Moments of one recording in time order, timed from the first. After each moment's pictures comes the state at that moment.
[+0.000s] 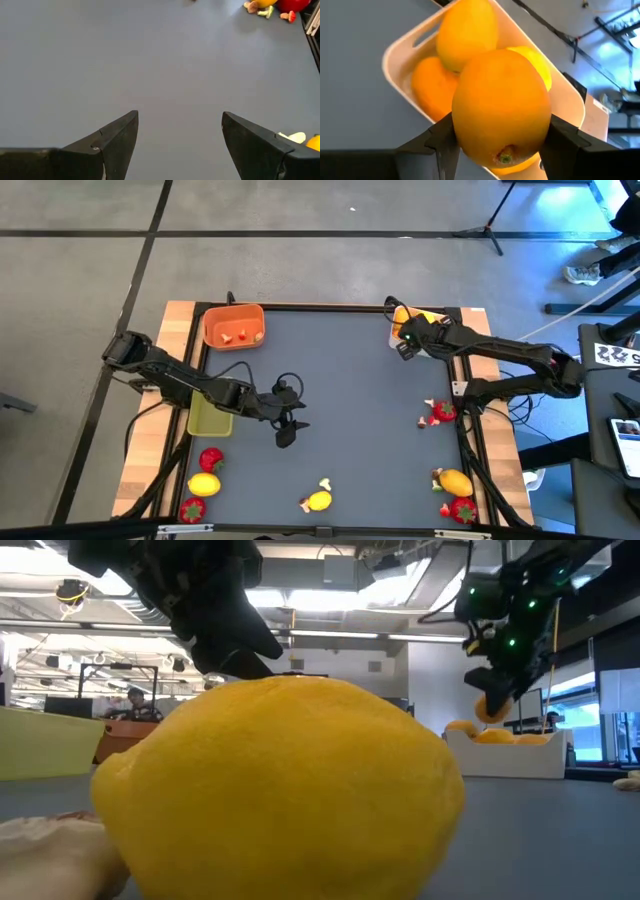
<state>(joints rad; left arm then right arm) -0.26 1.47 0.75 0.04 -0.28 -0.47 -0.50 1.19 0.77 -0.77 0.62 0.39</state>
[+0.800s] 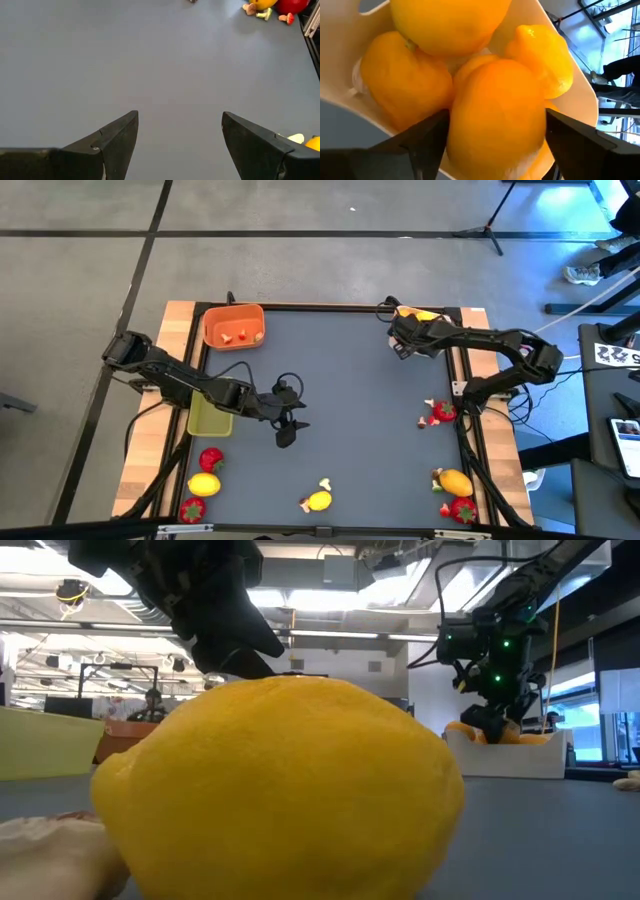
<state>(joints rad) -0.26 1.47 0.75 0.05 -0.28 -0.47 -0.58 1.41 0.77 -0.70 0.66 0.33</state>
